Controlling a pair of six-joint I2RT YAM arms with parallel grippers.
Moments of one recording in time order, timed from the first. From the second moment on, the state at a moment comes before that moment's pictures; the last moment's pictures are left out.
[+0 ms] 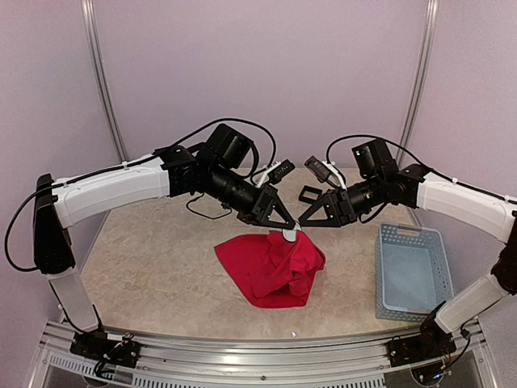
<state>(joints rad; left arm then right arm) -0.92 1.79 1.65 -0.57 0.69 -0.45 0.59 1.42 1.17 -0.44 -1.05 0.05</state>
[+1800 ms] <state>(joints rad) -0.91 1.53 1.34 0.07 0.41 -0.68 0.59 1.26 0.98 0.39 -0.74 0.63</state>
